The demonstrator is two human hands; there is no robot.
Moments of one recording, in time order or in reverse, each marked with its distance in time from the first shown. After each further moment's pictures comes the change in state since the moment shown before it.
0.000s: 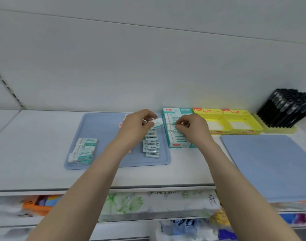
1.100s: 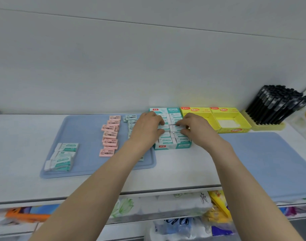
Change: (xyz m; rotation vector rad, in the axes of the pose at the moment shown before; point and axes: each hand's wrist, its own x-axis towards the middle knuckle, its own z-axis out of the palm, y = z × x) left_hand 0.035 0.020 0.077 0.466 -0.066 0.189; right_hand 0.005 0.036 -0.041 -0.336 -0.201 -0.200
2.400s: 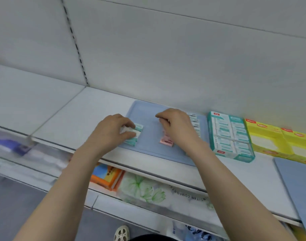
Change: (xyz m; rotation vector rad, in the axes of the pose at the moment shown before) left_hand -0.181 -0.162 -0.127 0.034 0.090 -0.395; right_hand 0.034 -0.218 0.053 0.287 0.136 -0.474
